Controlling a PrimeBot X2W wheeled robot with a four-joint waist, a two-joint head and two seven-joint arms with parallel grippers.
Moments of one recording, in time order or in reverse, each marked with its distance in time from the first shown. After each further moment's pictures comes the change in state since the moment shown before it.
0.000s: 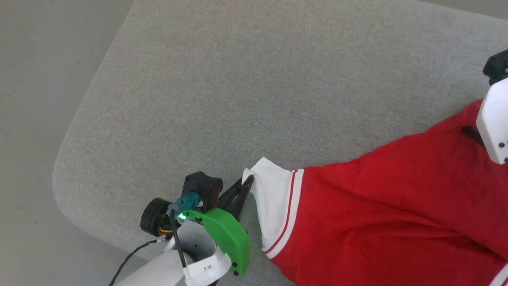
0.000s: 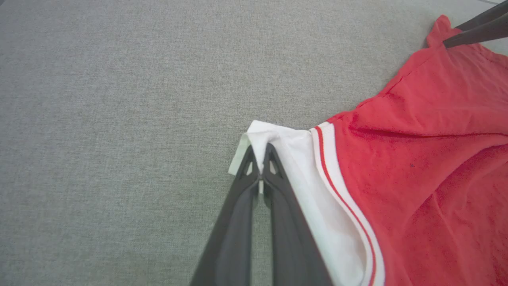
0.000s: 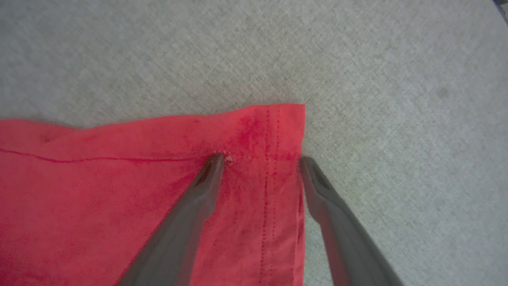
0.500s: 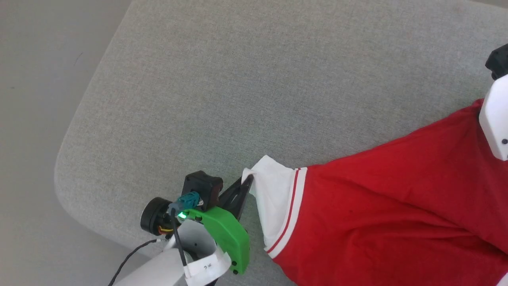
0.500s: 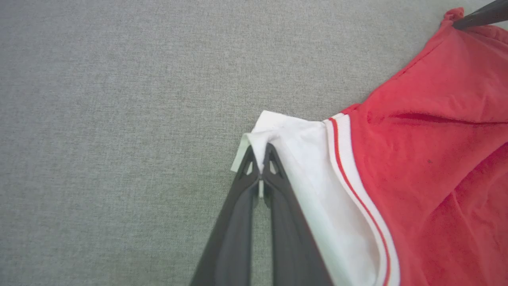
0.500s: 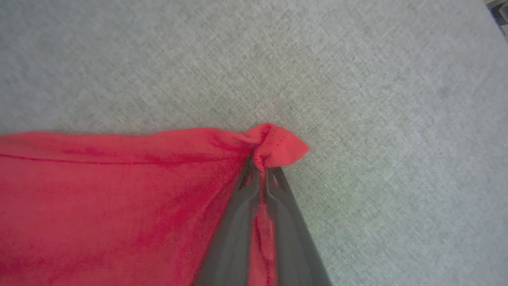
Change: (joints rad) left arm -0.005 -0.006 -0.001 0.019 0.000 -0.007 -0.009; right arm -0.017 -0.038 0.047 -0.027 0.019 0.000 -0.029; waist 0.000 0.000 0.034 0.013
